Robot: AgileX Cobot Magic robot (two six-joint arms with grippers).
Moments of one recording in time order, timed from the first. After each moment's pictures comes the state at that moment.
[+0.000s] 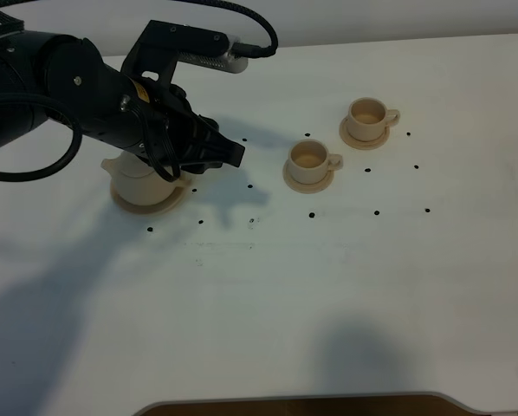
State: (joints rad) left arm -0.49 1.66 -1.19 -0.16 0.56 0.10; right arm 0.63 0.26 -0.49 0.01 1.07 -0.13
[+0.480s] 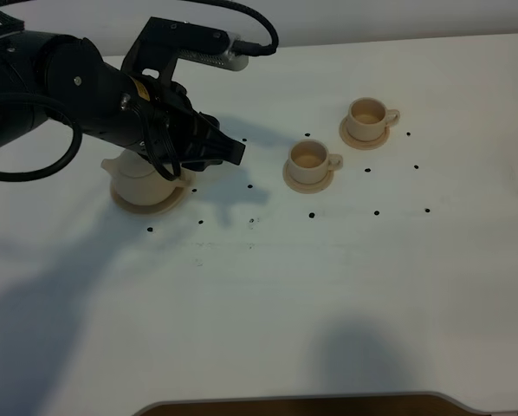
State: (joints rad) left arm -0.49 1.66 -1.19 -0.16 0.55 0.12; right arm 0.10 0.12 -0.49 0.02 1.07 -0.13
